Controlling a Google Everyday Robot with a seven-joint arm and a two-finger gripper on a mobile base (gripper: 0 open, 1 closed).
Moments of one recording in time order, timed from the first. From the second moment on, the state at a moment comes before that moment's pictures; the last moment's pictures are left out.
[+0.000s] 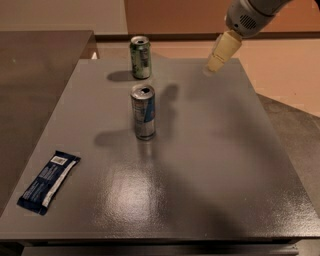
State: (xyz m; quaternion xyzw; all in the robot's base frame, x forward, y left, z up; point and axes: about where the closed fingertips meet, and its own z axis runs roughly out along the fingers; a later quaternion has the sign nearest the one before) arm 0.653 -0.161 0.973 -0.54 0.79 0.00 0.29
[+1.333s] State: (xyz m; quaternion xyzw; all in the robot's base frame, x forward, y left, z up) arm 0.759 -0.051 0.951 -0.49 0.78 0.07 0.38
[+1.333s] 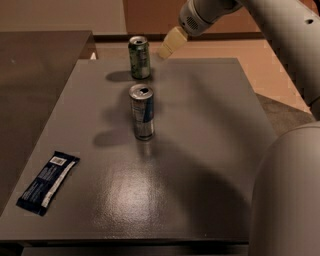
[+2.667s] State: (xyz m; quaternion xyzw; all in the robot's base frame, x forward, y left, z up) arm 0.769 0.025 0.917 -0.46 0.76 0.17 0.42
